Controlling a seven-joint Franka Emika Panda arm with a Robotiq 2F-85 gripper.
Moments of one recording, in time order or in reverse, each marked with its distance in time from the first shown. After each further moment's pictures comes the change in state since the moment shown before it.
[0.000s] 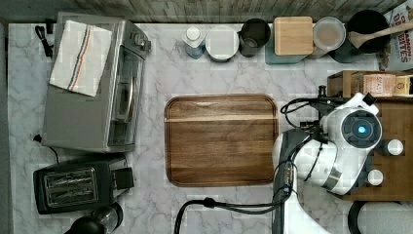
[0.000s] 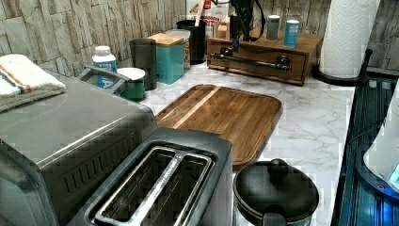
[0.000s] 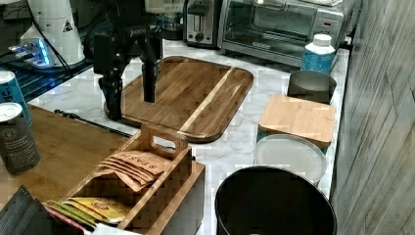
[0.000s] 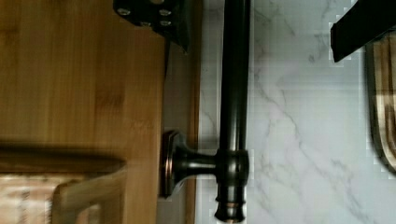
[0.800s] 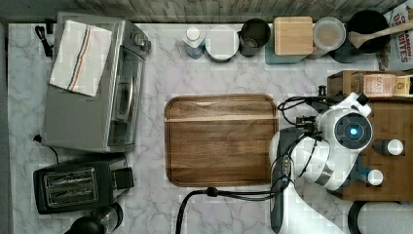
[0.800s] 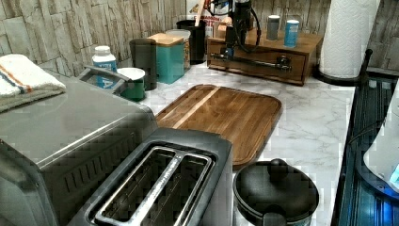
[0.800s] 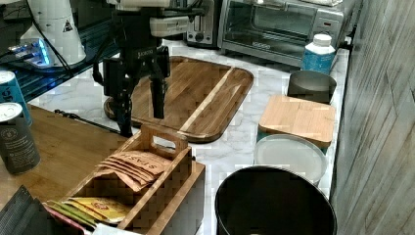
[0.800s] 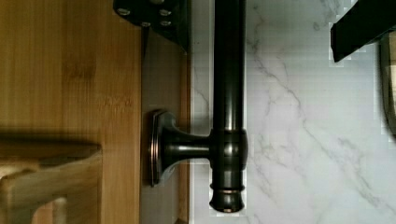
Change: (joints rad) arm -0.002 0.073 0.001 -0.012 0.055 0.136 0.002
